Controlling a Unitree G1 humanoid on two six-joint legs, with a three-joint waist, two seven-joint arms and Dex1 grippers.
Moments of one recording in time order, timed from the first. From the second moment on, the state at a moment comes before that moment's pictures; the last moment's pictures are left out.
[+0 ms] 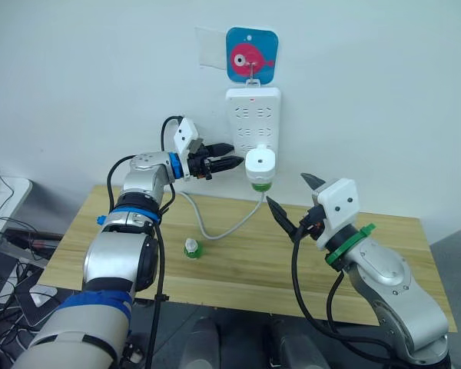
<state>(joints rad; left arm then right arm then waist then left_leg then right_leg) -1.13 0.36 0.06 1.15 -0.22 -0.03 -1.22 -0.13 -0.31 0.18 -0.85 0.16 0.74 0.21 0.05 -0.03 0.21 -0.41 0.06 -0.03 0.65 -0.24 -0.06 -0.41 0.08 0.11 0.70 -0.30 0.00</state>
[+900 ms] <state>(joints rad) -1.17 0.35 0.08 1.05 -0.24 0.26 -1.41 -0.10 -0.28 0.16 -0.87 0.16 0.78 0.18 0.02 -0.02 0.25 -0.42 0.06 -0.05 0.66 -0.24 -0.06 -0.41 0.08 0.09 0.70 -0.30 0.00</state>
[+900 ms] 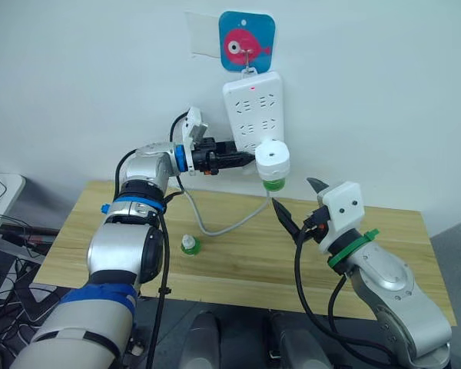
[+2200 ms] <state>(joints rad) -1.05 0.32 0.08 0.72 -0.28 0.30 -1.25 -0.41 -0.09 0.21 -0.94 0.13 1.15 -0.01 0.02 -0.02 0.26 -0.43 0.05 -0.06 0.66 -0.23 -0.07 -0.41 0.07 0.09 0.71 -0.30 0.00</state>
